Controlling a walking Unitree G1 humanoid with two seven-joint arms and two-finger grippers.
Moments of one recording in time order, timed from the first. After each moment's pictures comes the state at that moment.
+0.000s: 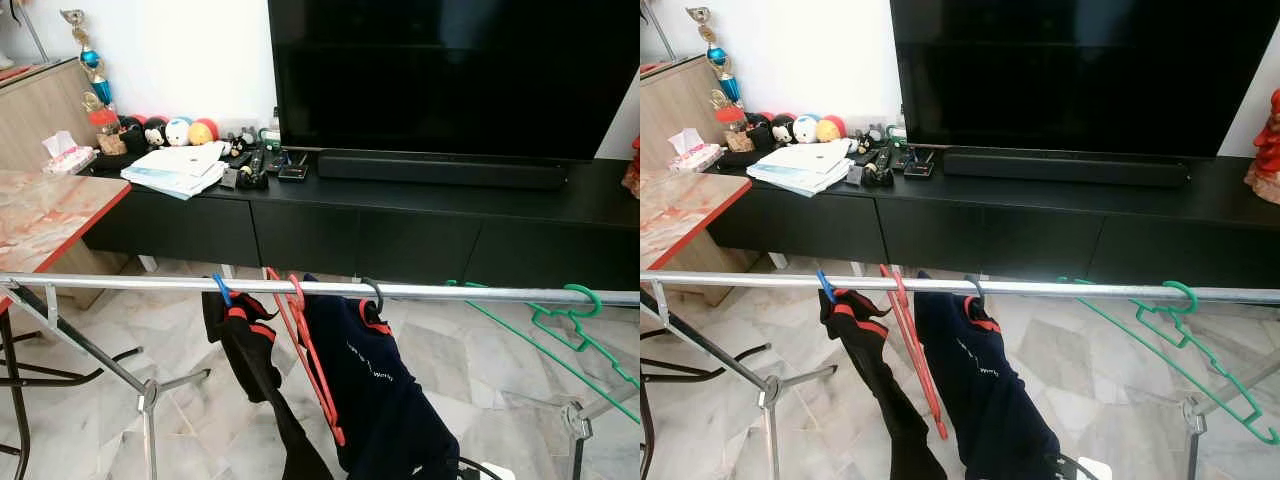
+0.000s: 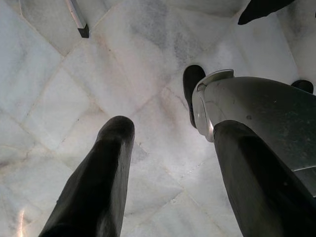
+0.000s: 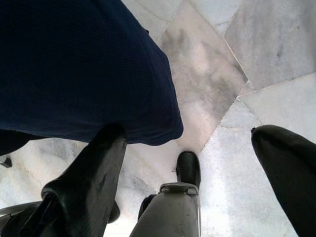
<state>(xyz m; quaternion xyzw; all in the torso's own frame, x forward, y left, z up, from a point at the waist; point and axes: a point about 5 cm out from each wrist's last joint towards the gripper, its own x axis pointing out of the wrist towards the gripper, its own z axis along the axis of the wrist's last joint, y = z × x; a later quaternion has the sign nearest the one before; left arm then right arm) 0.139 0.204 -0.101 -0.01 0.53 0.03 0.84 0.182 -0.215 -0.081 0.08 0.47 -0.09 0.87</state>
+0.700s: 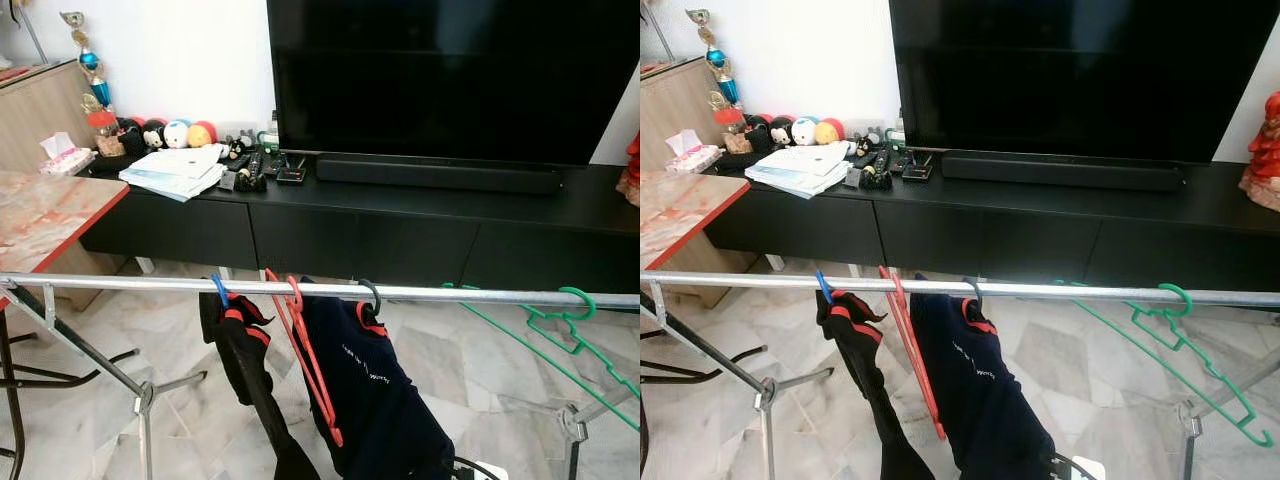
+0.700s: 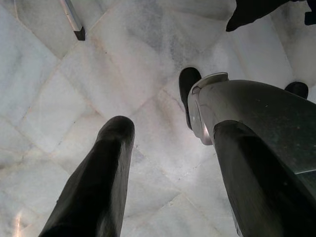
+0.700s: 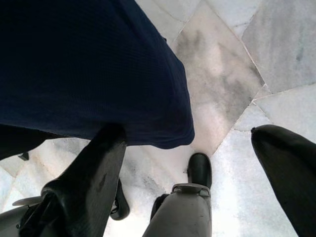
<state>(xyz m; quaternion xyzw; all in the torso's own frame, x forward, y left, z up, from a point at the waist) 0.140 0.203 -0.101 -0.01 0.53 0.03 0.84 0.183 -0.210 -0.081 0.10 0.47 -0.06 0.87</state>
